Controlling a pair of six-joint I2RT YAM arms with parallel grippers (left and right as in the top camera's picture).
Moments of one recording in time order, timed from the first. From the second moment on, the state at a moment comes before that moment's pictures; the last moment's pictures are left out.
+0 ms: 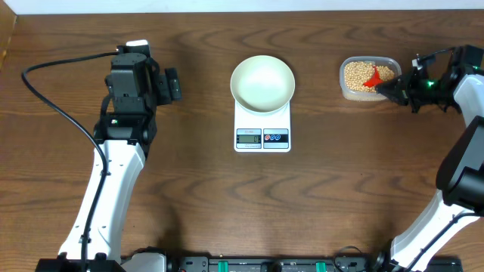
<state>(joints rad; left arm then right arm) -0.03 1.38 1.08 -0.34 -0.18 -0.08 -0.37 2.10 1.54 -0.80 -0.91 0.28</state>
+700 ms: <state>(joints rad) -0.03 1.38 1.08 -0.34 -0.18 -0.08 -0.48 2.14 1.53 -0.81 -1.10 0.19</state>
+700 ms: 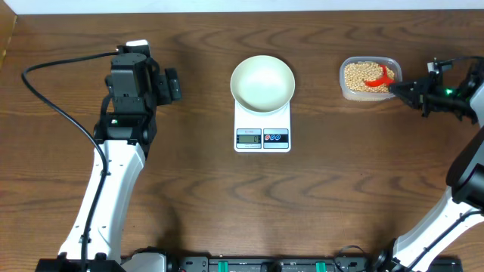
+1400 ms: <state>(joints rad) -0.03 1.38 1.08 -0.34 -0.18 -0.08 -0.53 2.14 1.53 -0.86 -1.25 0.05</state>
